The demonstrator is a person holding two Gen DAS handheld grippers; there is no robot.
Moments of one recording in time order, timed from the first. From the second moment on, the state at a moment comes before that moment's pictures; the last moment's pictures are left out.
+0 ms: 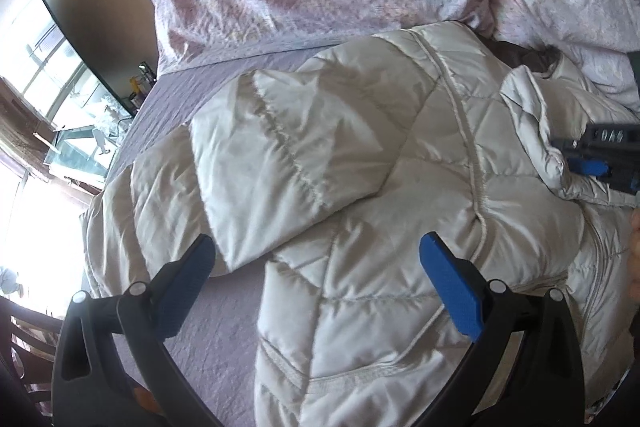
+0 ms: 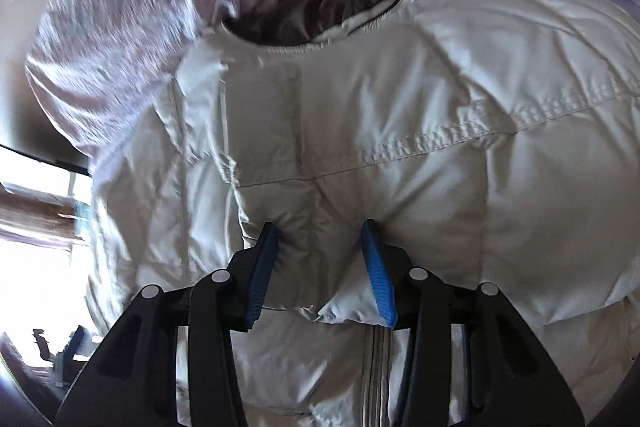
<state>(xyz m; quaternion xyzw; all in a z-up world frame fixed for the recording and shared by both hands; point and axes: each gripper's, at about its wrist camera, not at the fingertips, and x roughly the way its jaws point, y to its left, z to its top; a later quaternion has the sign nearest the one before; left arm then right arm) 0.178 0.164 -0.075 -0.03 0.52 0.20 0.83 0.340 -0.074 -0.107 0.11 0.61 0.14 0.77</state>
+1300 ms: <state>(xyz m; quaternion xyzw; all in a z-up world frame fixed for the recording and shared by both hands) 0.120 0.280 -0.082 -0.08 0.51 0.36 0.78 0.332 -0.035 -0.108 -0.04 0.59 0.10 0.80</state>
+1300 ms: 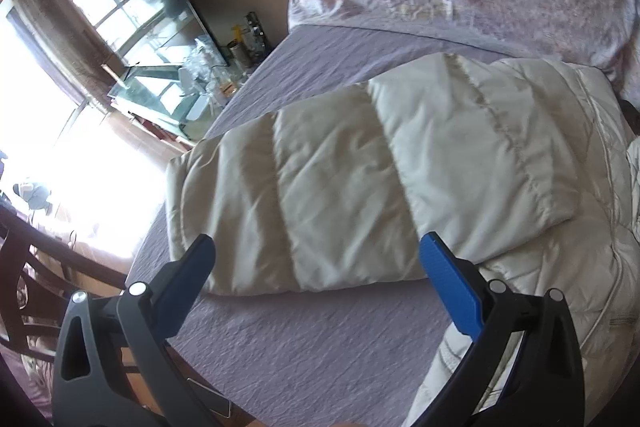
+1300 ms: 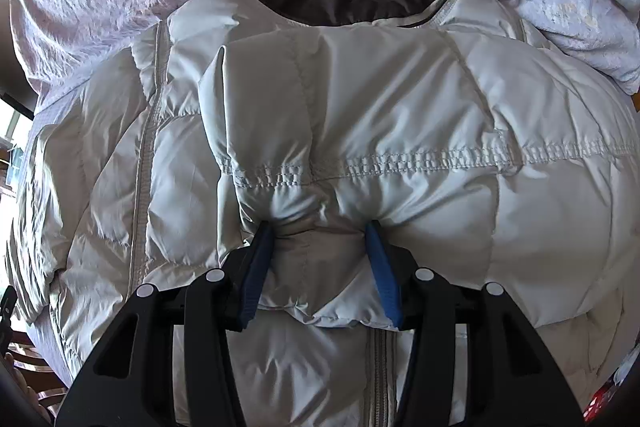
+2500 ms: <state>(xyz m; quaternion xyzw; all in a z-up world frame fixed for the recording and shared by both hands) 0.105 0.318 -0.107 -0.09 0.53 0.38 0.75 0.333 -0.034 -0.109 -0.04 0.59 0.10 0.80</state>
